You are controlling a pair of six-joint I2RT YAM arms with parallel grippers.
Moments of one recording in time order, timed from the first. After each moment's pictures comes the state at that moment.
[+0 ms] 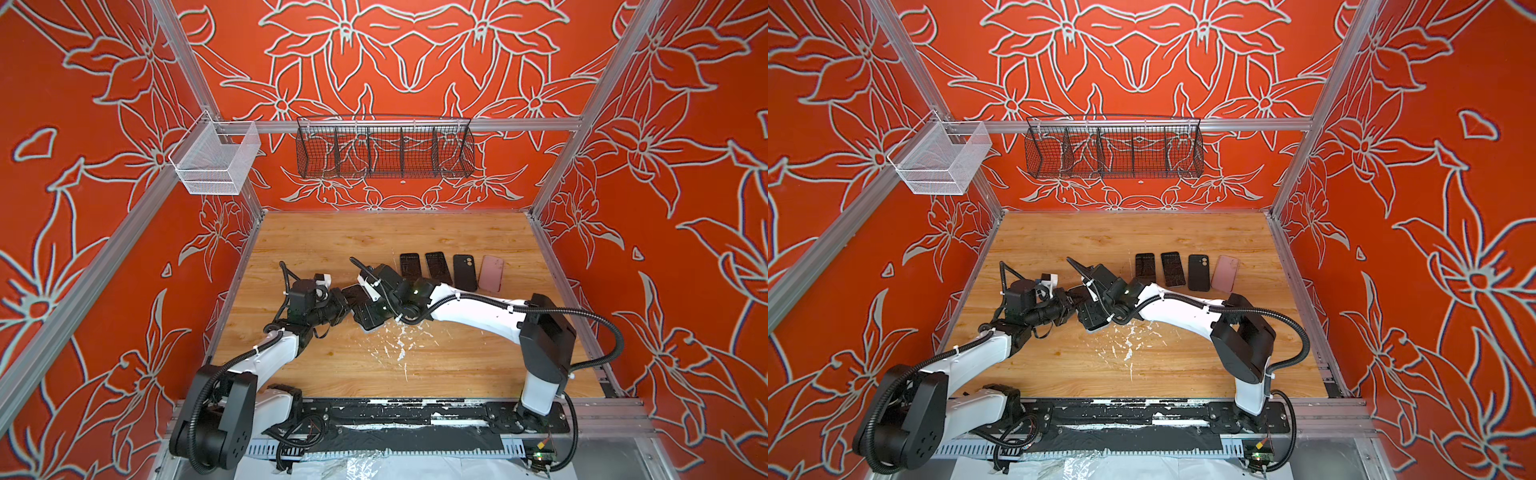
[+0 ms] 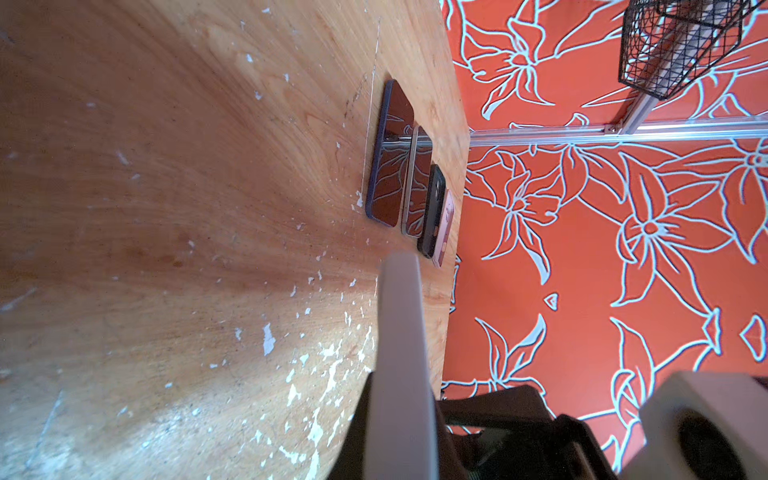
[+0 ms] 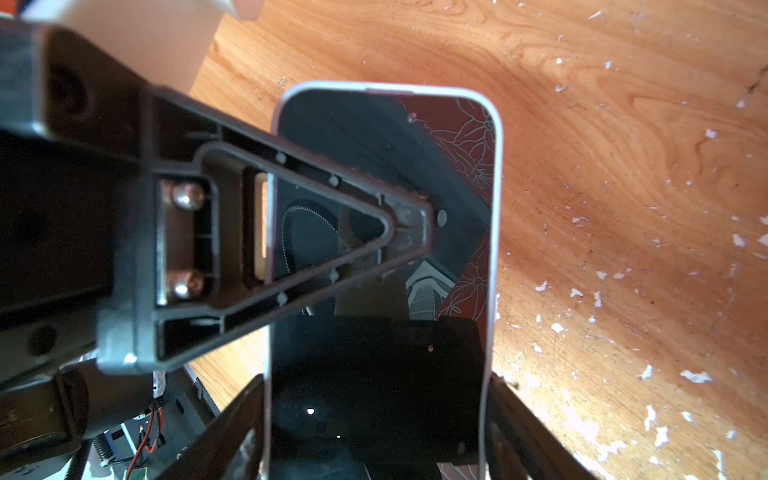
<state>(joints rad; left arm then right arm) -0.13 1.18 0.38 0.30 0.66 -1.12 1.00 1.82 1.40 -0.48 -0.10 0.50</state>
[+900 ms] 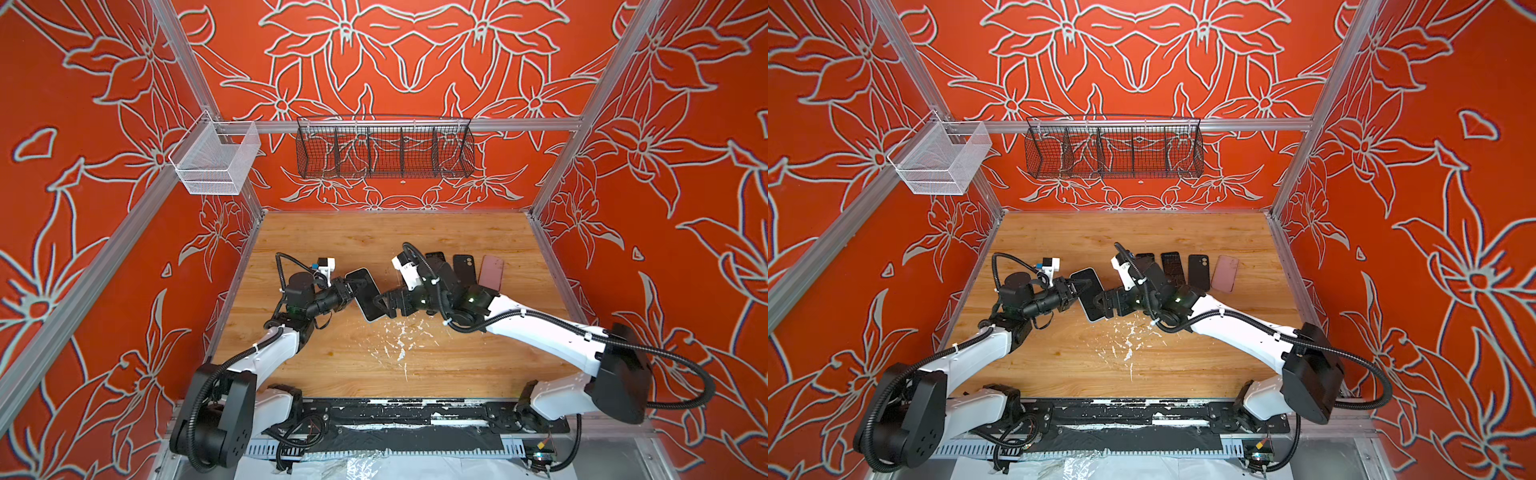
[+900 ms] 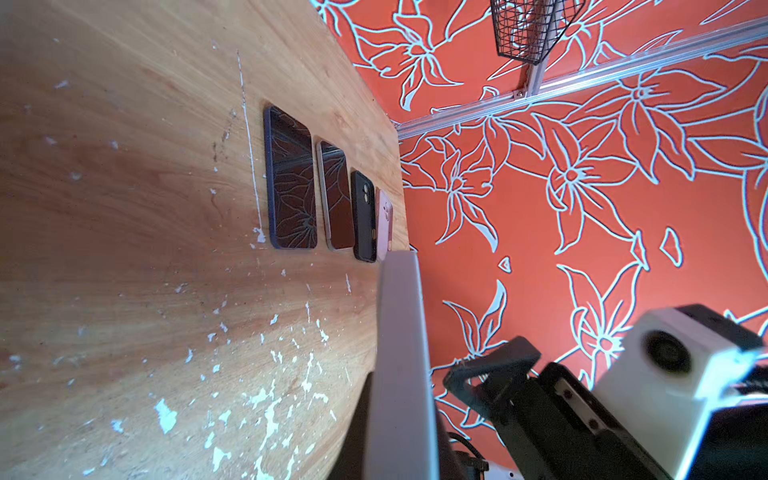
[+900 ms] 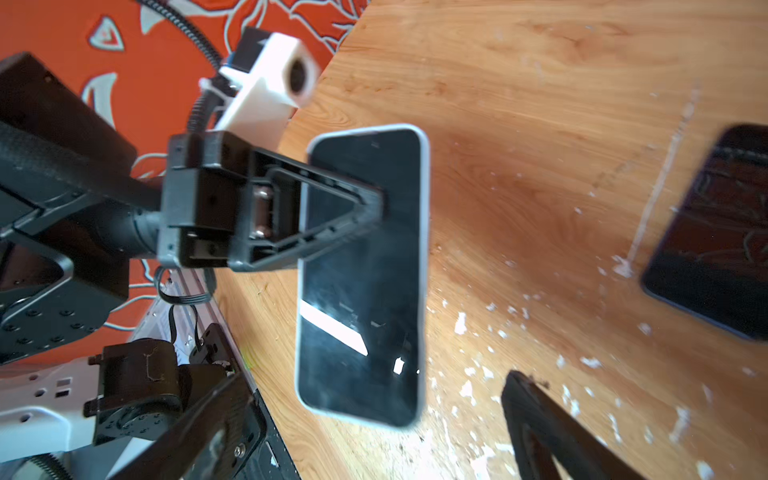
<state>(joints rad) -0.14 1.19 0.44 0.50 0.74 -1.07 0.86 1.37 1.02 -0.21 -0.19 0.54</state>
